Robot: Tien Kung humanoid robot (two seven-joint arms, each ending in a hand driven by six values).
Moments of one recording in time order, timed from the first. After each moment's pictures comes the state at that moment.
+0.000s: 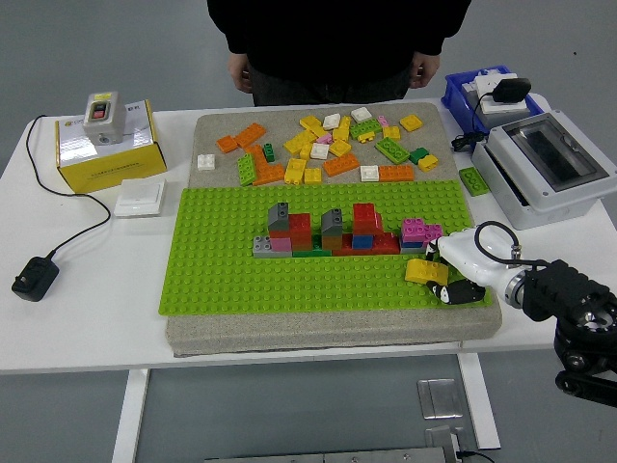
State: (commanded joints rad) left arm -0.08 0.27 -1.29 -0.18 1.09 0.01 0.45; right arm 0.76 -0.66 0.08 1.54 -1.84 -0.22 -0.46
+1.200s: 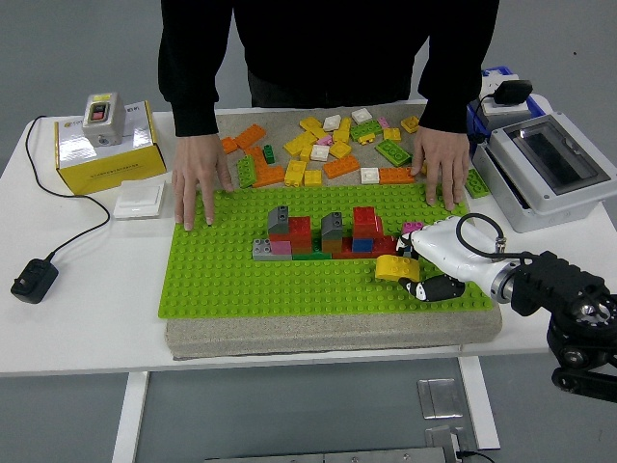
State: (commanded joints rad) left arm -0.08 0.27 -1.30 -0.18 1.10 0.01 0.45; right arm 0.86 -0.66 0.01 1.63 -1.80 -0.26 -0.40
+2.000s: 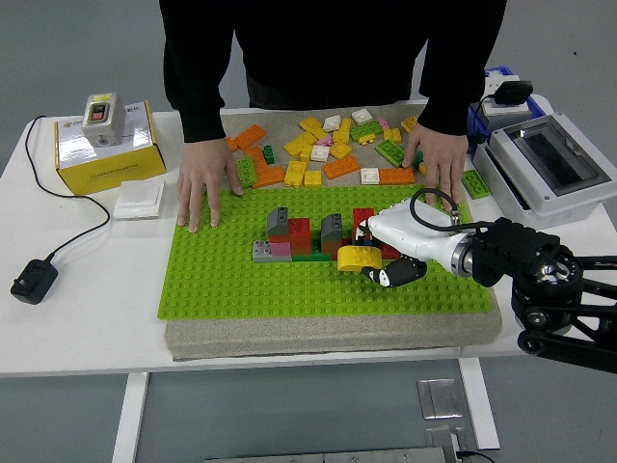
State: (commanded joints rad) left arm -0.09 0.28 -1.32 -0.18 1.13 0.01 0.46; right arm 0.94 -0.56 0.10 1.60 -1.75 -0.05 -0.34
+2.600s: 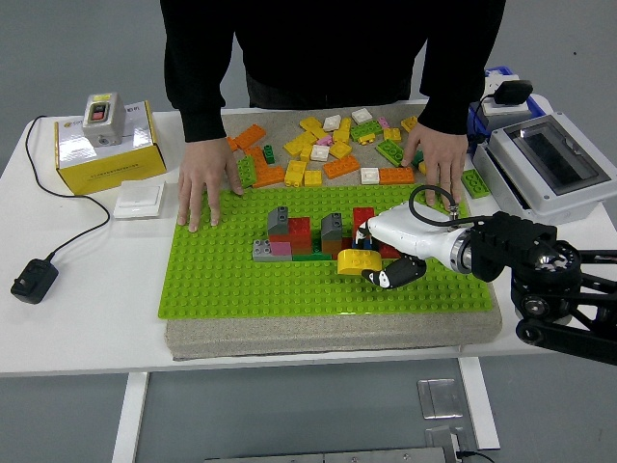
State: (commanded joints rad) left arm -0.09 0.28 -1.32 -0.18 1.14 0.01 0.46; right arm 0.94 -0.56 0.11 1.58 -1.67 -0.03 -0.32
